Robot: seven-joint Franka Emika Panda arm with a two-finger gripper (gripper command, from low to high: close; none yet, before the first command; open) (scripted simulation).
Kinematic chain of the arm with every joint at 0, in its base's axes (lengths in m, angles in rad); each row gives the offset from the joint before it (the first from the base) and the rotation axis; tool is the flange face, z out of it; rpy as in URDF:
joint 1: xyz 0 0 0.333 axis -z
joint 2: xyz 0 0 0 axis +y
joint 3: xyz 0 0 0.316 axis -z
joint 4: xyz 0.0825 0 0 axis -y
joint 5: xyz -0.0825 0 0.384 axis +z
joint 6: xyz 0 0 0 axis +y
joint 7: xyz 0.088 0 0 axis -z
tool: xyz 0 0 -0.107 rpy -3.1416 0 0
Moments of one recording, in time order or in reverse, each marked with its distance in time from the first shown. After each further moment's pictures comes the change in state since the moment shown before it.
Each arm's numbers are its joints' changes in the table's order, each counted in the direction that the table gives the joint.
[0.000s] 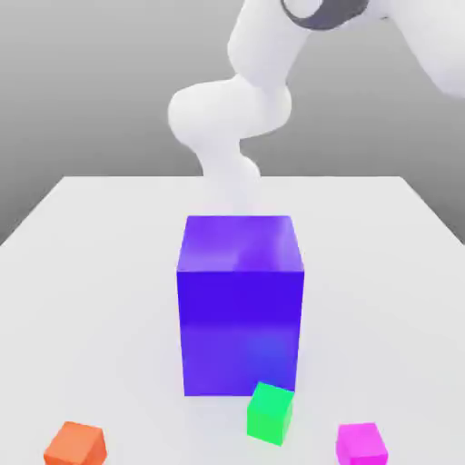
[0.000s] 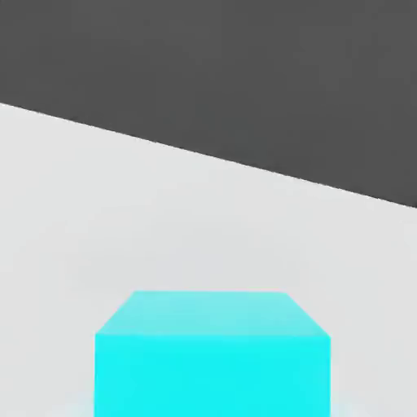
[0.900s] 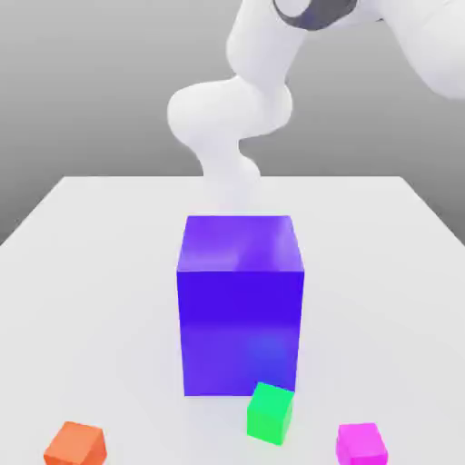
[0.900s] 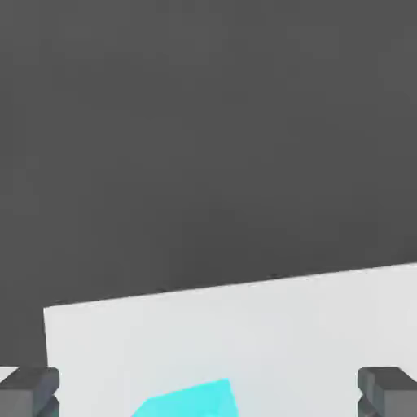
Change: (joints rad) arm 0.044 -0.088 0.060 -0.046 0.110 -0.181 0.220
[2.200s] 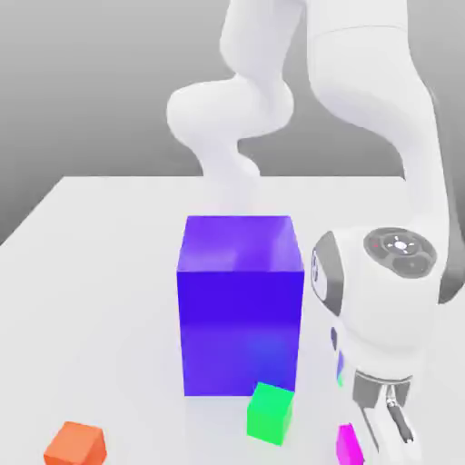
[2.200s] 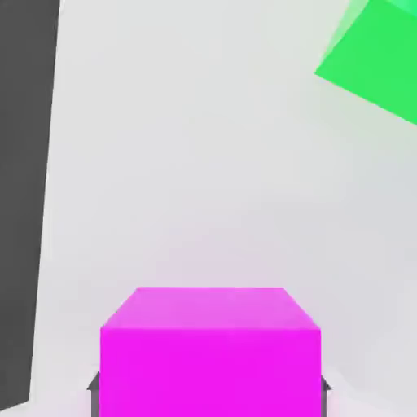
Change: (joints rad) arm 0.055 -0.078 0.254 -0.473 0.296 -0.162 0.714
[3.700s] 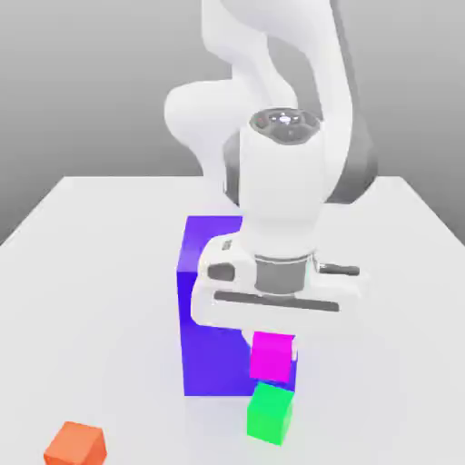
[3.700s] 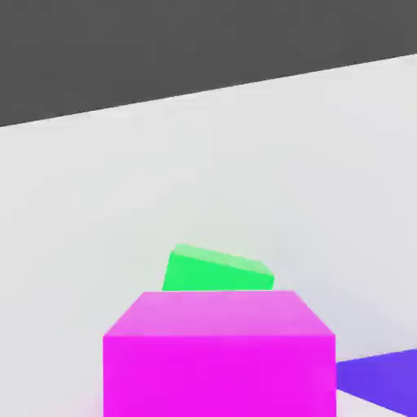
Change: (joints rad) arm 0.191 -0.392 0.032 -0.312 -0.209 0.066 -1.393
